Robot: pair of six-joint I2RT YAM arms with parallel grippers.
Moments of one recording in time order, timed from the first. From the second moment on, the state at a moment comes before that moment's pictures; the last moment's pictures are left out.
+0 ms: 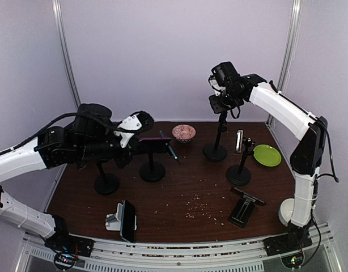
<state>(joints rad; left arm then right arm) -1.02 1.18 1.16 -0.48 -0.23 0.26 0.57 2.00 2.14 -0.92 0.38 0.08</state>
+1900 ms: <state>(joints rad) -1.02 1.18 1.15 -0.49 -0.22 0.29 0.51 2.01 2.20 -0.84 0.37 0.07</state>
